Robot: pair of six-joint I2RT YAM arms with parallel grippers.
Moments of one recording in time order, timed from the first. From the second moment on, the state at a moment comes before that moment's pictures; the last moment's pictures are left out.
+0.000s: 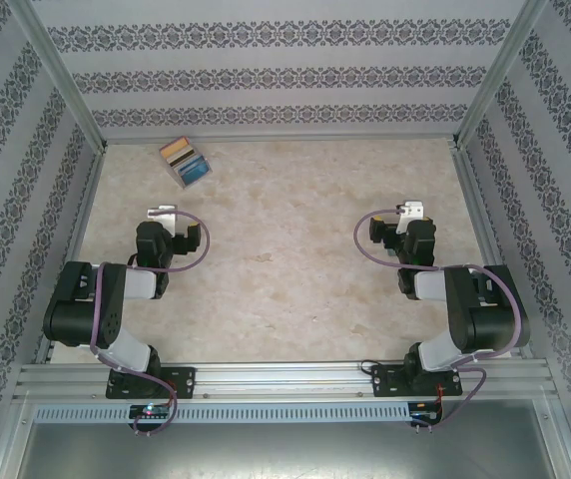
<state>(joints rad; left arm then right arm) 0.00 1.57 0.41 0.74 -0.03 0.02 0.02 1.52 0.38 0.78 0.04 0.02</state>
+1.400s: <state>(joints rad) 0.00 1.22 0.79 0.08 -0.24 -0.22 0.02 1.52 0.38 0.78 0.04 0.02</state>
